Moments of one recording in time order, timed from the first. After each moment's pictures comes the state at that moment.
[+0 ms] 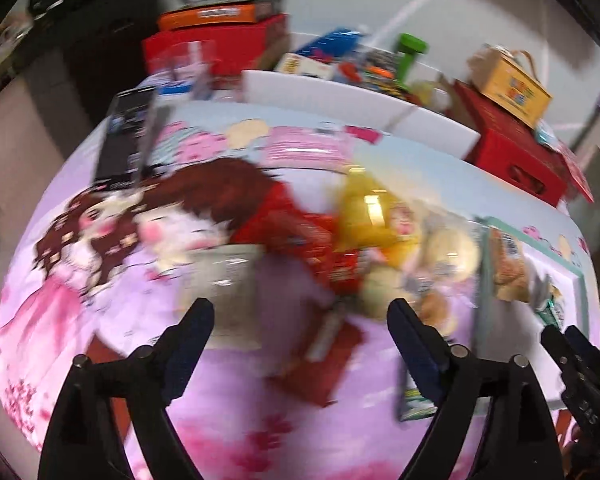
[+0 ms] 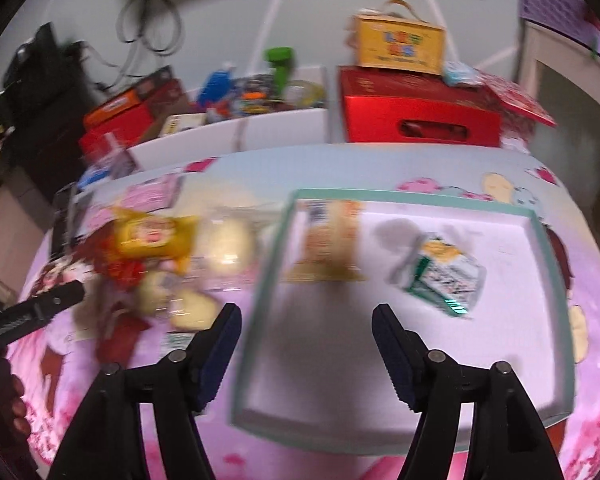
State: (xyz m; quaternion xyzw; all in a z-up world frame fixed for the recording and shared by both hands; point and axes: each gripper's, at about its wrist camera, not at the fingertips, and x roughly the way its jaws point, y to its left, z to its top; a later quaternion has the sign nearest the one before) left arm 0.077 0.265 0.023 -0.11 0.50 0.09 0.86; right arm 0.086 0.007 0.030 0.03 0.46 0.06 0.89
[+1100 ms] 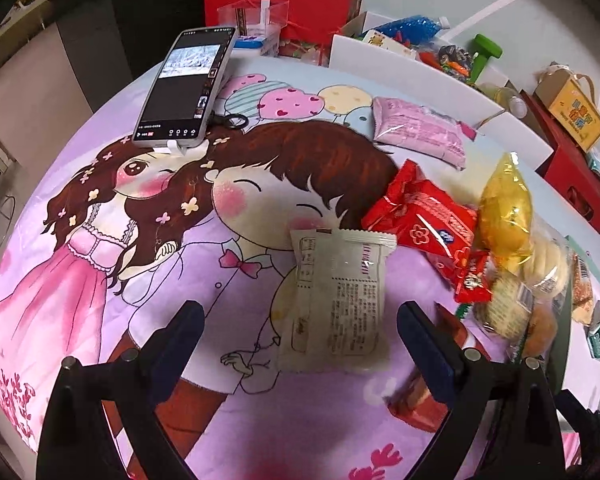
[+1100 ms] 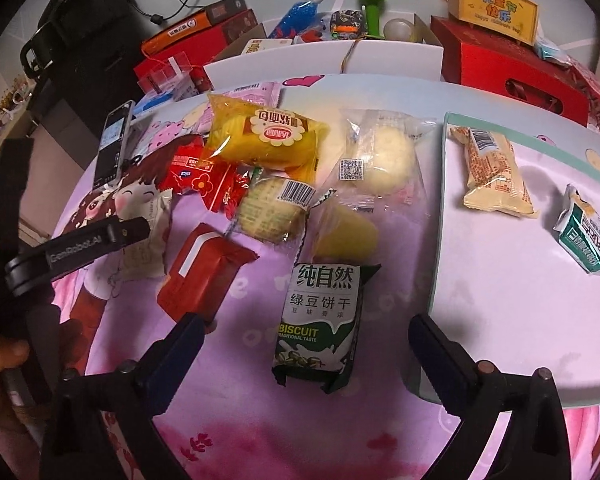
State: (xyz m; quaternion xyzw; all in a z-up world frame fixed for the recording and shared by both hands) left arm 0.084 0.336 -0.034 -0.14 0.52 0.14 0.83; right arm 0.077 0.104 -0.023 0.02 0.53 0.15 0.84
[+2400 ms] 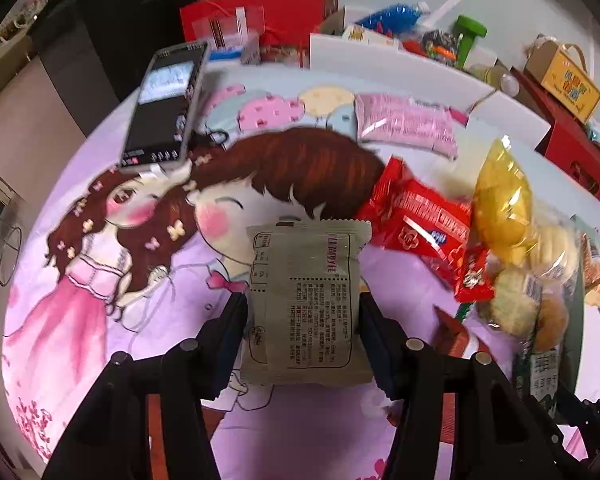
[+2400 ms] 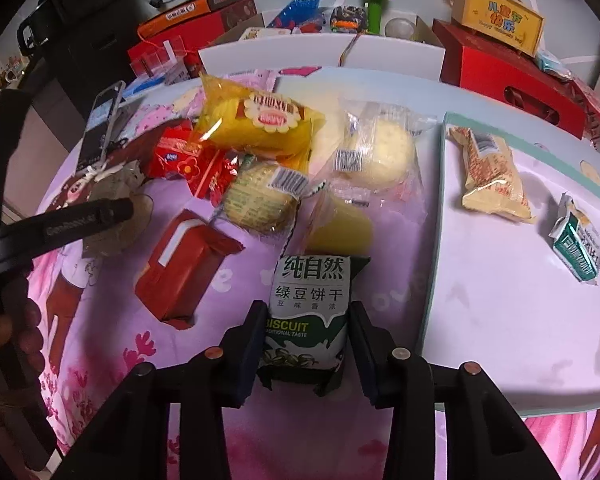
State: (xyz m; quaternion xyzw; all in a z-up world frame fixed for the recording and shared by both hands) left arm 0.089 0.327 -0.032 -0.08 0.51 0.12 0.84; right arm 0.077 0.112 -0.028 -0.02 0.53 0.13 0.84
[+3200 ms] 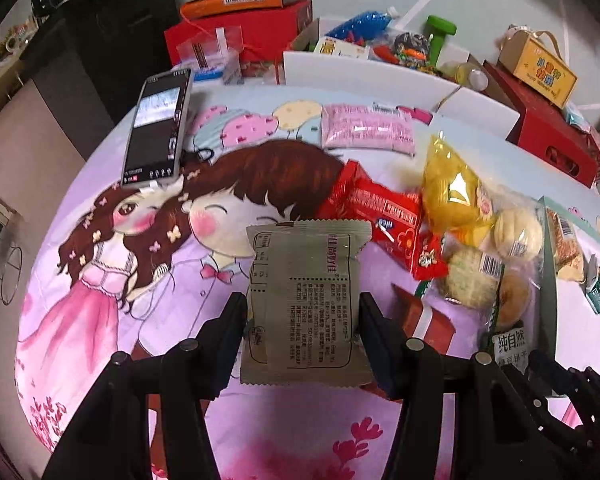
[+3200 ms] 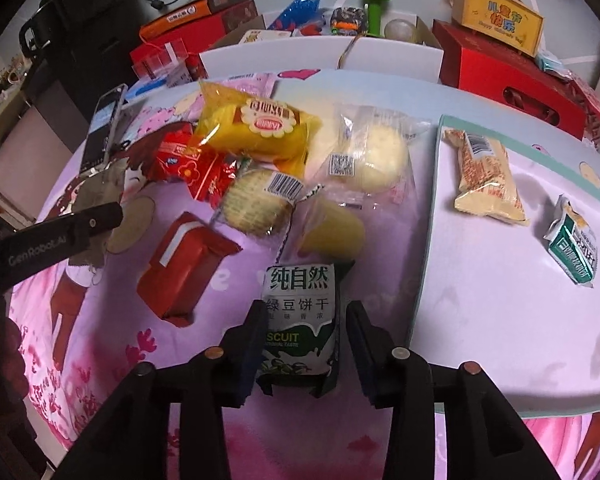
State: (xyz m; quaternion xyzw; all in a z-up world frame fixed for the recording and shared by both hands) left arm 0.077 0.299 -0.007 -0.06 0.52 0.11 0.84; right arm 0.078 0.107 -0.027 -0.02 0.53 0.14 0.83
